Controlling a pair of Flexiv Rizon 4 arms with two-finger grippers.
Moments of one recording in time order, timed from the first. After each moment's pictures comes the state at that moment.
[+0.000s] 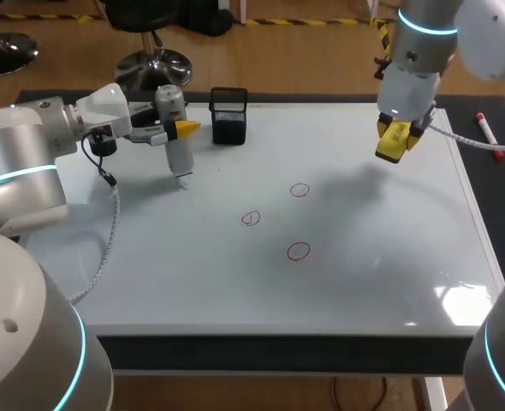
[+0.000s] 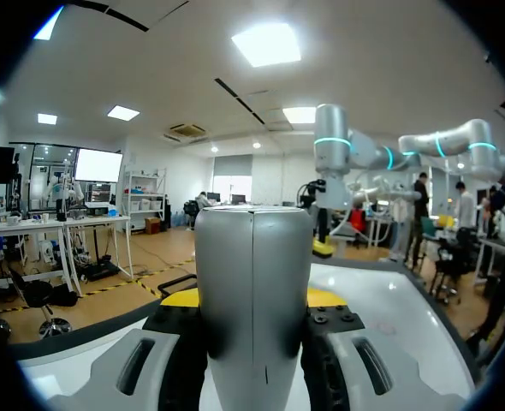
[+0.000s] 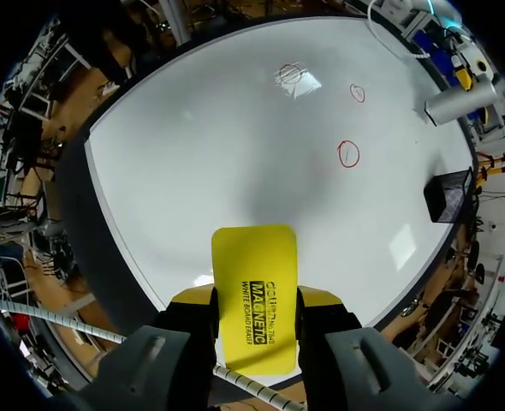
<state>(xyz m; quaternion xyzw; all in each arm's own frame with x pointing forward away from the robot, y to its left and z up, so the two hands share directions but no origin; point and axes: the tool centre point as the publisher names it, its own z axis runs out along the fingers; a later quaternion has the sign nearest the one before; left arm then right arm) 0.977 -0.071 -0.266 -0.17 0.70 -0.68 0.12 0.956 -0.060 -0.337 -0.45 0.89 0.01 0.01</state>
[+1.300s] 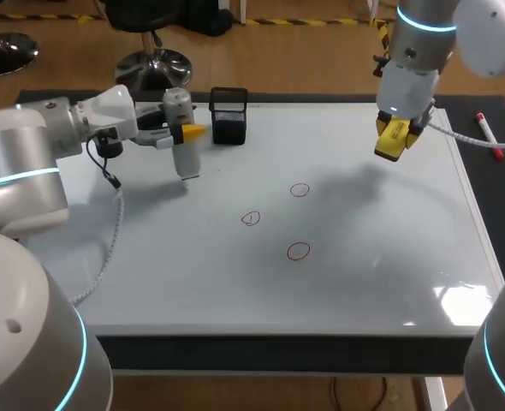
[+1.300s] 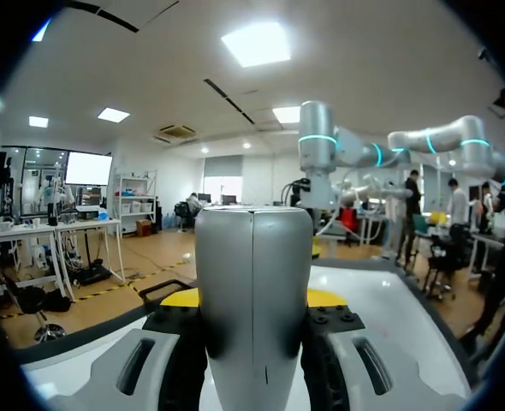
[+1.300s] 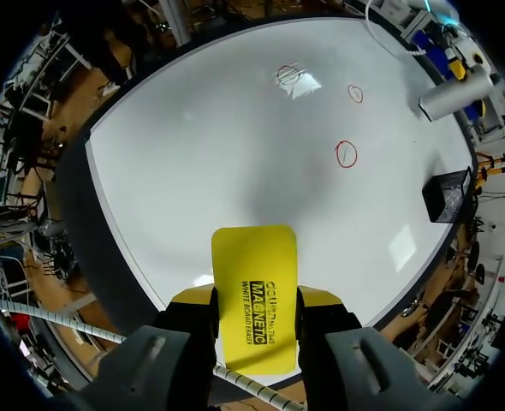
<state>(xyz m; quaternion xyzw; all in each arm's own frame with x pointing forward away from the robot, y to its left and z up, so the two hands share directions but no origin) 0.958 -0.090 -0.260 -0.14 0.71 -0.68 0.11 0.958 -0.059 -0.336 -0.45 0.89 0.01 0.00</state>
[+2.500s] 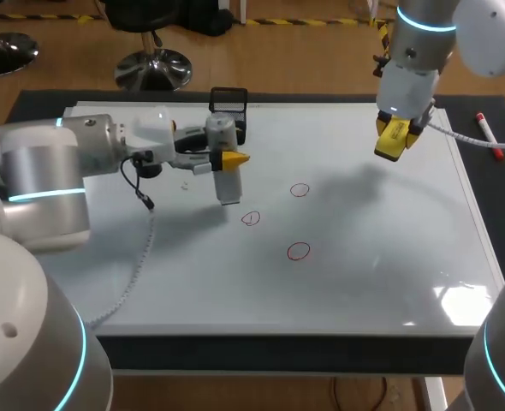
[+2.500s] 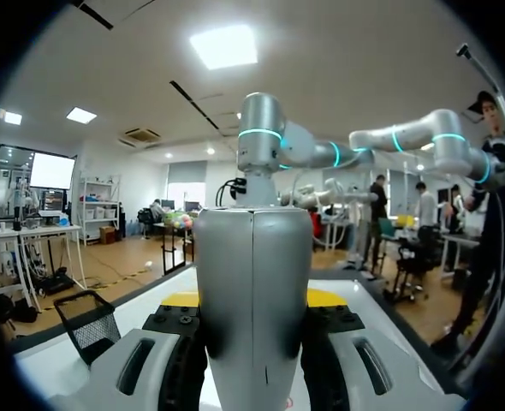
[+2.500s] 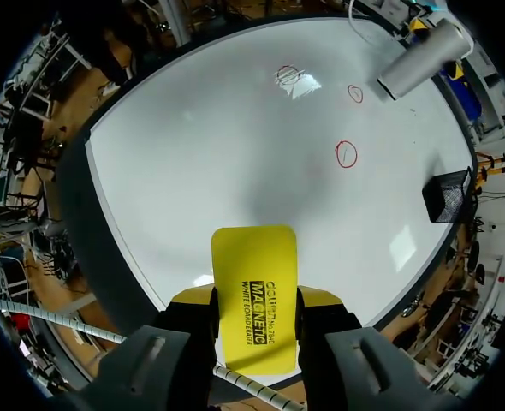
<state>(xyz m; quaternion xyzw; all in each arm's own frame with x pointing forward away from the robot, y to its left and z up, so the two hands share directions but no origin) 0.884 -0.174 -0.259 -0.08 0.70 -0.71 0.04 0.958 -0.059 -0.336 -0.45 0.89 0.01 0.00</state>
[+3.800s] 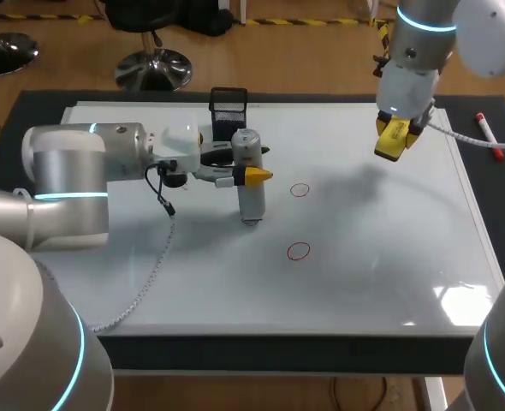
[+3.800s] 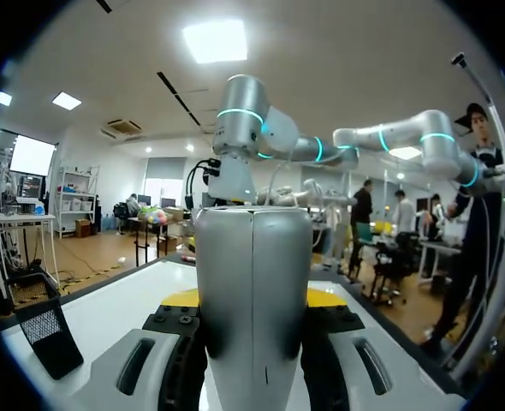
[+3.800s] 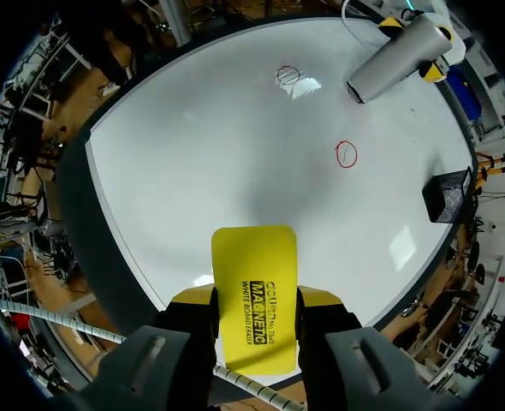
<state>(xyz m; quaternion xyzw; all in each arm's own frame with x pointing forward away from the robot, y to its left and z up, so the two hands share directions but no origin) 0.866 -0.216 -0.284 -0.05 0.70 -0.71 -0.02 0.958 -0.059 -0.336 -0.45 0.89 0.01 0.00</state>
